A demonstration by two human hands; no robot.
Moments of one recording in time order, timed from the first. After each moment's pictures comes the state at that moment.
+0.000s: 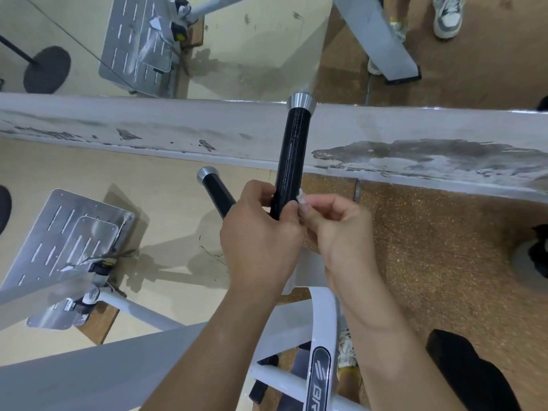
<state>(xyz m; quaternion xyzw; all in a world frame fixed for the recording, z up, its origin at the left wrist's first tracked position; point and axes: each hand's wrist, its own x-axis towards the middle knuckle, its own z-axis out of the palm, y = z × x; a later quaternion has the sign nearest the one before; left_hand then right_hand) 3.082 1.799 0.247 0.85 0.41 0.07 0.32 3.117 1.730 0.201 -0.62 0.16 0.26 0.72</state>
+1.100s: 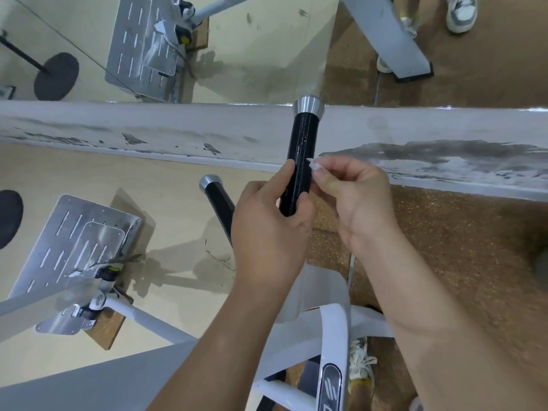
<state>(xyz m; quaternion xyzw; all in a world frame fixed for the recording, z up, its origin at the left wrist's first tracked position) 3.104 1.811 0.235 0.88 0.33 0.07 0.34 3.180 1.741 0.190 -0.54 0.16 0.28 0.78</state>
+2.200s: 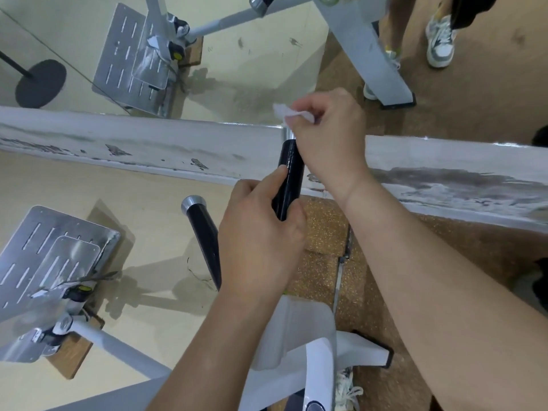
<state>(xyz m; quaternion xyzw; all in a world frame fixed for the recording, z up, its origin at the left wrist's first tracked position) 3.132 1.819 0.231 0.90 0.31 0.07 0.31 3.267 1.784 0.197 -0.82 -0.12 0.03 0.56</state>
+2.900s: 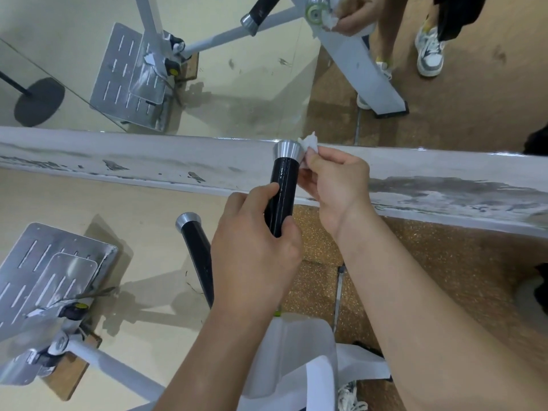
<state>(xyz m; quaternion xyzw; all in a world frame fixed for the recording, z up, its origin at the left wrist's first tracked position) 3.138 1.819 0.229 0.91 0.31 0.09 0.28 3.251 1.765 0.188 -0.51 0.21 0.25 0.80</state>
